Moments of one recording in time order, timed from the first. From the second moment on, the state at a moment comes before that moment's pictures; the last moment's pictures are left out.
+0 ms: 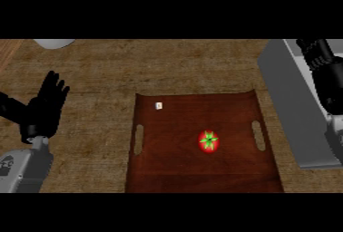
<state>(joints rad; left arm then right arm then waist) -0.25 0.34 0.03 -1.32 0.42 0.26 0.12 -0.42 -0.55 0.11 -1.50 -0.17 -0.15 0.02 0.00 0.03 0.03</state>
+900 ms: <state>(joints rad) -0.22 0.49 -0.21 -1.51 0.13 0.03 -0.09 -0.12 -0.73 0.17 -1.89 0.10 -0.14 -0.04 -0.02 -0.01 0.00</state>
